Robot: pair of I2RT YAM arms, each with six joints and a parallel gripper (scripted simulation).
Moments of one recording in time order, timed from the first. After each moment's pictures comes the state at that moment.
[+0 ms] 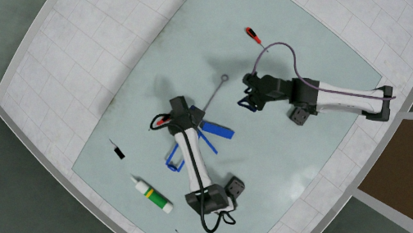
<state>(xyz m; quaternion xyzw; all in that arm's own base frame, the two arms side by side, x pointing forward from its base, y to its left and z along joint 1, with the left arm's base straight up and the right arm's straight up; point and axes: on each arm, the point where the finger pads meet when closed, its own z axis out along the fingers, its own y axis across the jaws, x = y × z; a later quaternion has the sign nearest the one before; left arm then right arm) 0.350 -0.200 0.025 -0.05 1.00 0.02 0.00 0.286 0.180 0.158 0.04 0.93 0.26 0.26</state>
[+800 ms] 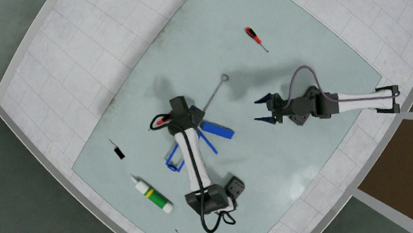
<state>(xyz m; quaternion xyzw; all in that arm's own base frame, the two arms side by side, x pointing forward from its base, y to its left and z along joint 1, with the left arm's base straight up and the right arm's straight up) 0.350 -0.200 0.025 -0.05 1.00 0.02 0.00 0.215 0.191 0.165 -0.21 0.83 0.24 0.45</state>
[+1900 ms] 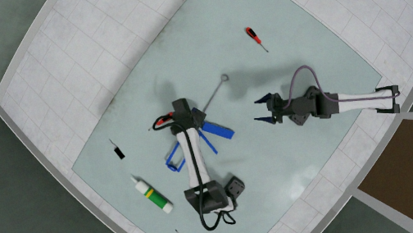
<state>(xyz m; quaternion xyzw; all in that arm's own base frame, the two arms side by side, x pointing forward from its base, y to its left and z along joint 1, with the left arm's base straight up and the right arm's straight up) 0.342 -0.195 0.000 -0.05 1.00 0.03 0.00 0.216 0.191 0.167 -0.21 0.83 0.24 0.45</state>
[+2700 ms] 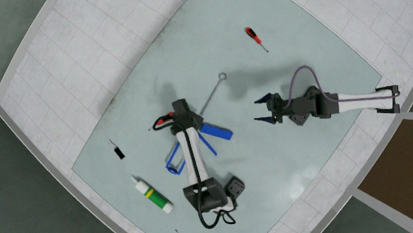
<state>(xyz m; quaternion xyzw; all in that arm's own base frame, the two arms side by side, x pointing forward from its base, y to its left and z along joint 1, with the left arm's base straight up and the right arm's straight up) 0.345 -0.192 -0.013 -0.05 1.00 0.03 0.00 0.216 0.191 0.167 -0.21 0.83 0.24 0.45</state>
